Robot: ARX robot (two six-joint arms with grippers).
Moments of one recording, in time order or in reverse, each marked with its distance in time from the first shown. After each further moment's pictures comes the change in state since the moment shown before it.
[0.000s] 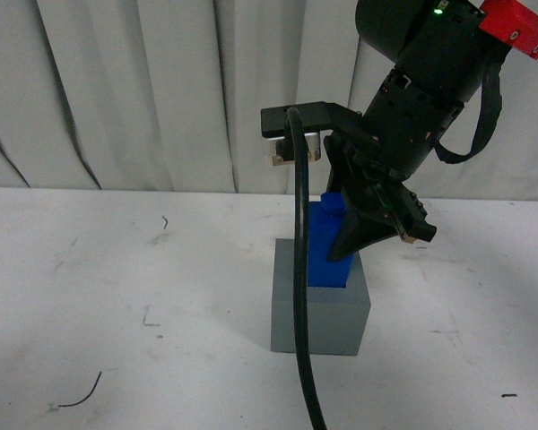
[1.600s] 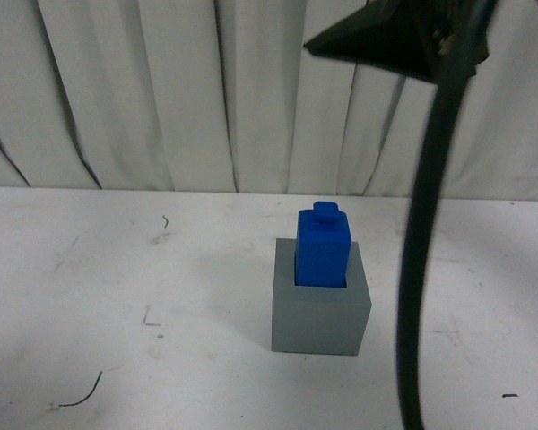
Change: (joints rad) left arm 0.000 0.000 0.000 0.000 0.000 0.000; right arm -0.108 -0.544 -0.558 0.871 -0.404 0.365
